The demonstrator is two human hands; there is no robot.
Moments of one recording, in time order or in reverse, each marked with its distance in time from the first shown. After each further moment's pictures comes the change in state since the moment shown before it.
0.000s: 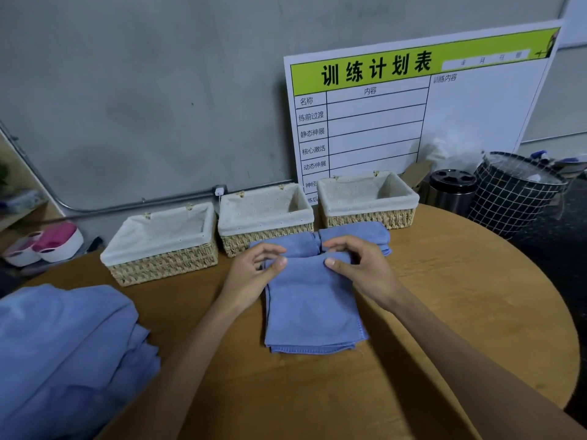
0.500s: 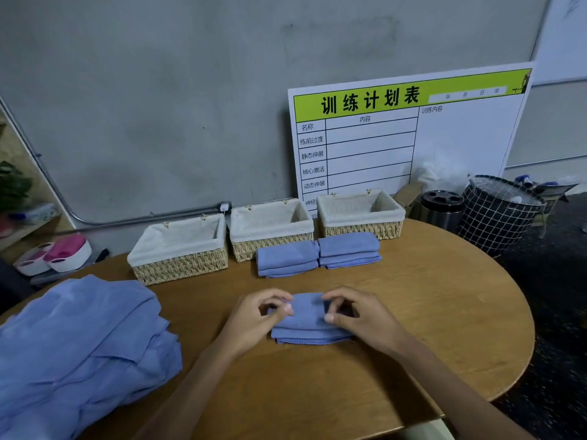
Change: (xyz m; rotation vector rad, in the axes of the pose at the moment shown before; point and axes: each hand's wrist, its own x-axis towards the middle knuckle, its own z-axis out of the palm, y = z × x) left_hand -0.087 0.015 -0.003 0.146 -0.153 0.008; right_hand -0.091 -0.022 0.012 -0.158 -0.161 0.047
